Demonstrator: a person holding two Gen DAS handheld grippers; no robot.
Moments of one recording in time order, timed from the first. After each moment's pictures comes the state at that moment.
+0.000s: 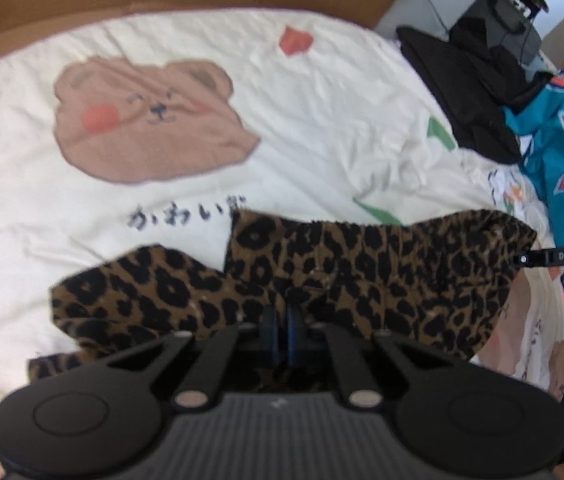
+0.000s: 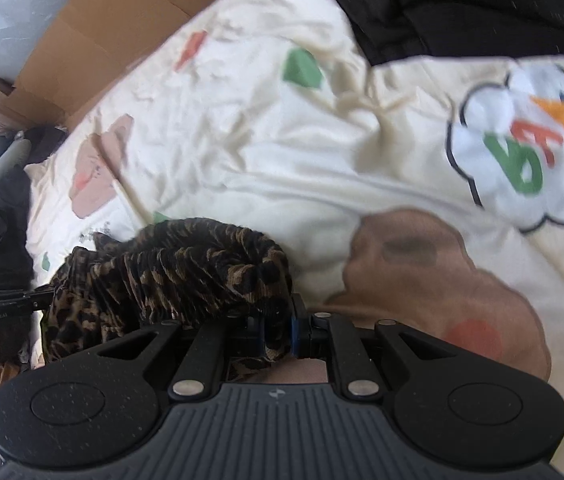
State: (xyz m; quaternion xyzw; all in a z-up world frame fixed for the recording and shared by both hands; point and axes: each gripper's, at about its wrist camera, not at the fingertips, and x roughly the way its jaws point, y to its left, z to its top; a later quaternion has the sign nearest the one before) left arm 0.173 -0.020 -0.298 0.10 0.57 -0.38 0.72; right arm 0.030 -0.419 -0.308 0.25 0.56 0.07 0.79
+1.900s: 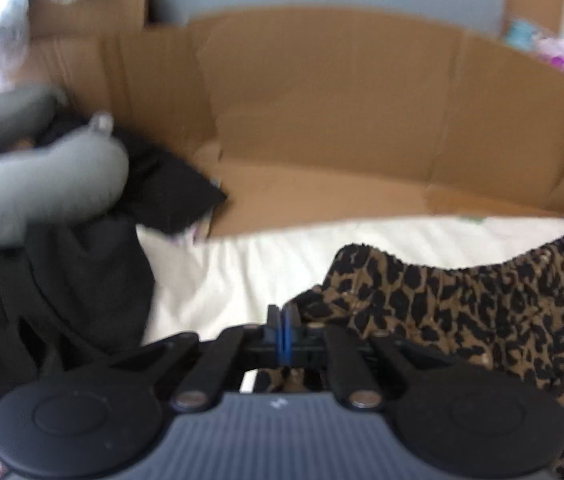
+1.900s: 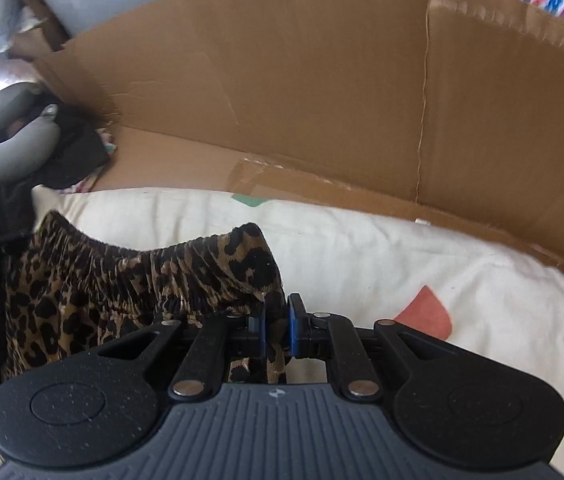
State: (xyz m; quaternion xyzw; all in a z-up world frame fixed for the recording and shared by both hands) left arm 0.428 0.049 -0.277 0.12 0.46 -0.12 0.87; right arm 0.390 -0.227 -0.269 0.05 0.54 0.17 0.82
